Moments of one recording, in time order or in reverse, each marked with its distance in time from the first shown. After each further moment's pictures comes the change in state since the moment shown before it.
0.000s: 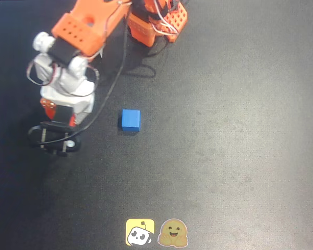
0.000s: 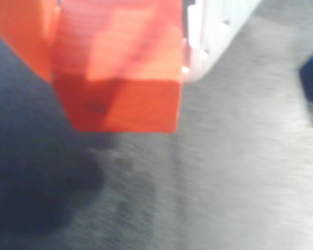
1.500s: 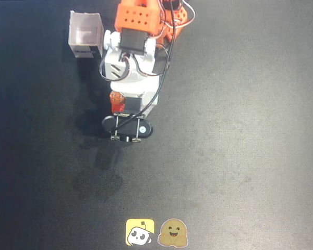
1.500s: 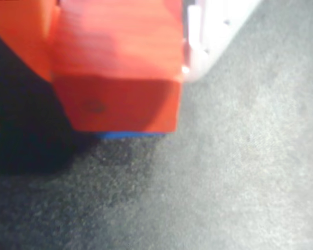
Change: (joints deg) arm -22.0 25.7 36.1 -13.1 21.0
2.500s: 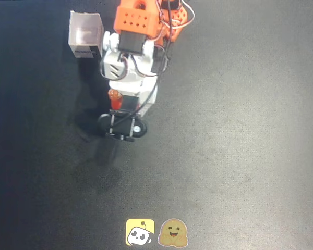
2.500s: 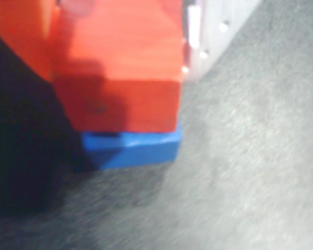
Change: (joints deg) arm 1.9 0.0 4.9 -1.4 2.2
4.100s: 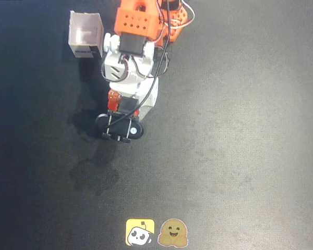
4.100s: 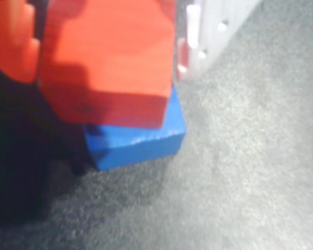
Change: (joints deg) arm -0.8 -1.6 0.8 -2.6 3.9
